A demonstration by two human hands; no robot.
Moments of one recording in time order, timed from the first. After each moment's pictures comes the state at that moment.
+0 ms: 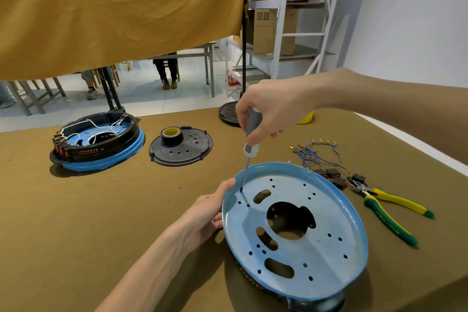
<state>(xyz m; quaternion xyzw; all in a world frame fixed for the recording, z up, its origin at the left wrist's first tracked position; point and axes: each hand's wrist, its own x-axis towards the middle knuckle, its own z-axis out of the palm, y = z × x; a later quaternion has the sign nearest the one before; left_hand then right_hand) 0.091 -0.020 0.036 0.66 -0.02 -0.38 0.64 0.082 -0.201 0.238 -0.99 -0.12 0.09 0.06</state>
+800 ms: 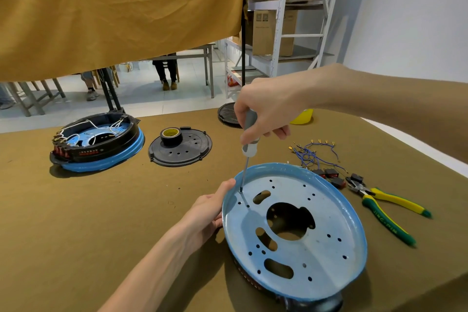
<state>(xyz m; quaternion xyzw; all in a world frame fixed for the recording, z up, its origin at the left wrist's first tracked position) 0.095 -0.024 0.024 0.66 -0.02 -0.36 0.65 0.079 -0.193 0.242 -0.99 -0.11 0.10 0.02</state>
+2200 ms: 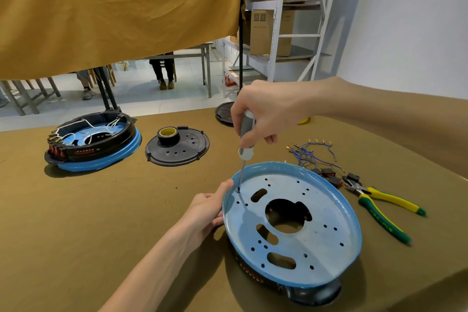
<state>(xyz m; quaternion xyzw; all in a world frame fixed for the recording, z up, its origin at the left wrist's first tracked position) 0.100 -0.031 0.017 0.67 0.01 -0.33 0.67 0.075 -0.200 0.230 -0.98 -0.15 0.06 0.10</state>
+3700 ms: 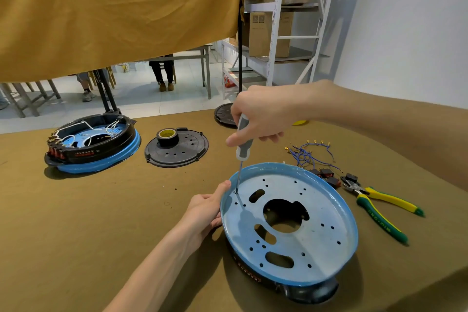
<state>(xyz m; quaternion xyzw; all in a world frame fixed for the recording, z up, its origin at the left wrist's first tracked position) 0.095 -0.030 0.022 0.68 0.02 -0.31 0.66 0.076 -0.190 0.228 -1.00 -0.07 0.06 0.02</state>
